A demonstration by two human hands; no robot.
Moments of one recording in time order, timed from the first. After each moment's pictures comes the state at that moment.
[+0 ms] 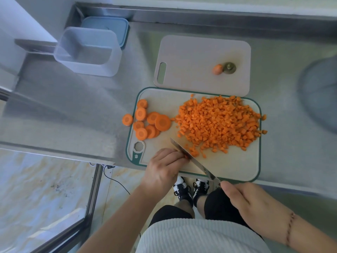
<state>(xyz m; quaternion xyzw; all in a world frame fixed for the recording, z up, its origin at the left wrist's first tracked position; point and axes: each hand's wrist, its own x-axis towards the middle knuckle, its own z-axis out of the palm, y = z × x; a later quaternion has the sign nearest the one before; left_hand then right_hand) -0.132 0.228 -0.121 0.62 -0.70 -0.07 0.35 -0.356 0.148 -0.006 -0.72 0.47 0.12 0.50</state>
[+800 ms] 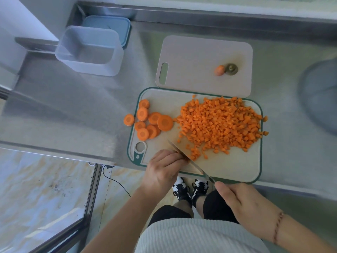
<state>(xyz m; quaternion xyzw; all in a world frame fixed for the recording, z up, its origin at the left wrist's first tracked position) -0.130 0.229 -0.123 0.62 -0.68 -0.07 0.39 -0.350 0.155 -0.021 -0.74 0.46 0.13 0.47</state>
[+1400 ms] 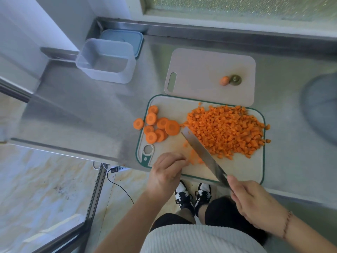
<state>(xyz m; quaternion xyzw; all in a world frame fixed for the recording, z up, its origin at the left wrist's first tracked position) -0.132 0.235 -0.113 0.65 -0.63 -0.05 0.43 -0.348 0.147 -0.017 -0.68 0.50 0.08 0.53</state>
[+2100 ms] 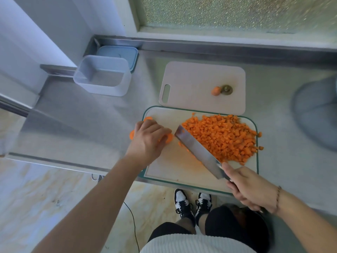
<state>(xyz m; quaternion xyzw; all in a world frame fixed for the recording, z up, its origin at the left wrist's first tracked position) -0.045 0.159 -0.088 0.68 -0.68 0.03 0.27 -0.340 0.100 -0.012 -0.58 0.51 0.16 0.62</state>
